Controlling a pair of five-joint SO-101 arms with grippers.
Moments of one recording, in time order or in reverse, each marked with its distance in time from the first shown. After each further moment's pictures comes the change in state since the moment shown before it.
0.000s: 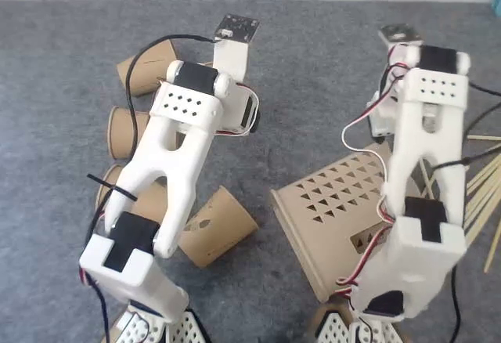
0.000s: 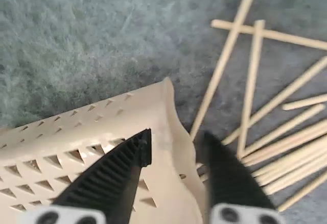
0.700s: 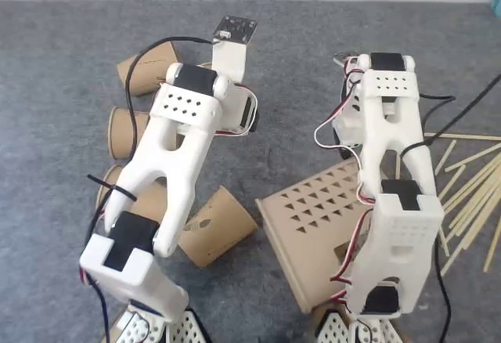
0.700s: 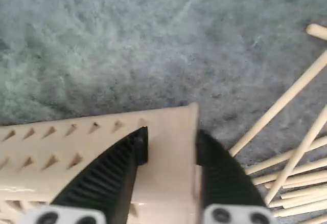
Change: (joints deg) left arm -0.4 0.0 1.8 -2.4 0.2; right arm -7.8 11.3 0.1 0.5 -0.6
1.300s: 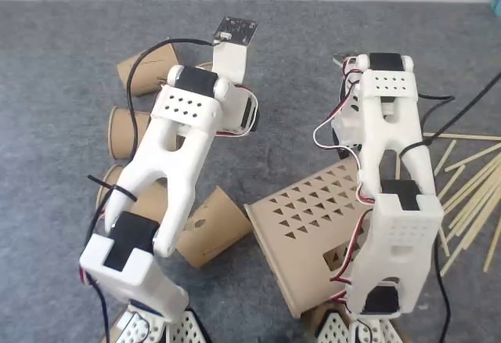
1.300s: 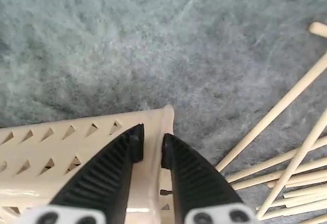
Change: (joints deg) left arm 0.0 0.0 1.7 -2.4 0.0; right arm -0.1 -0.4 0.0 0.0 -0.7
